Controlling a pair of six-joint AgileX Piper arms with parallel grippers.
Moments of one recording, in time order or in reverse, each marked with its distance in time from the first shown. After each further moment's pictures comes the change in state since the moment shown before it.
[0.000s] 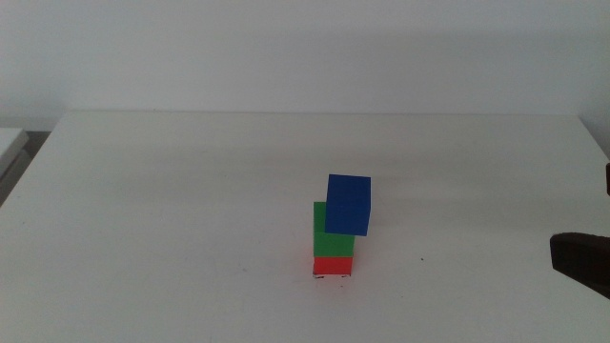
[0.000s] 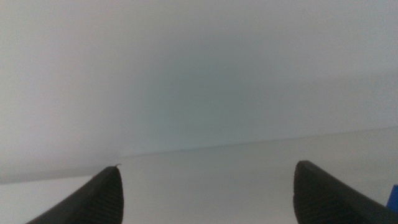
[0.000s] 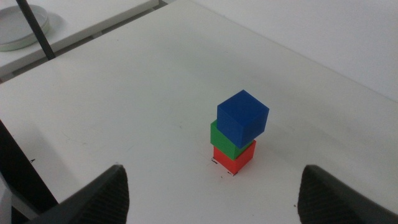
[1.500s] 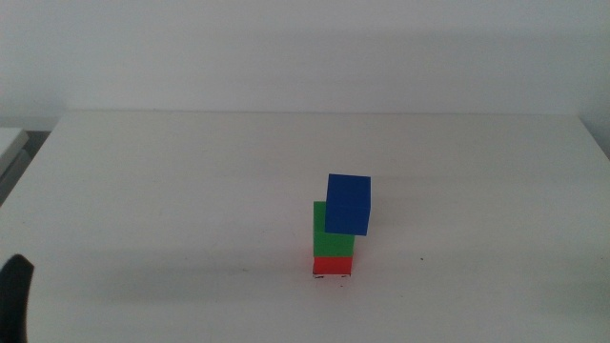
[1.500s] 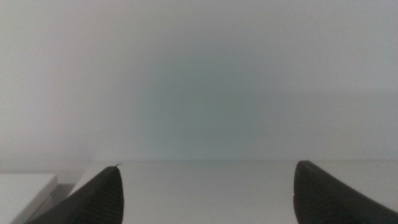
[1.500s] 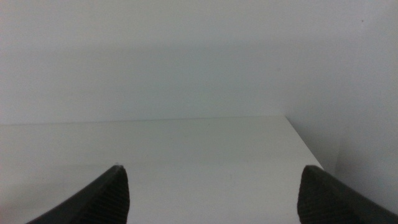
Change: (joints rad) left arm 0.000 -0.388 0.939 -0.118 -0.825 0.000; right arm -0.789 -0.641 0.899 0.024 -0.667 0.000
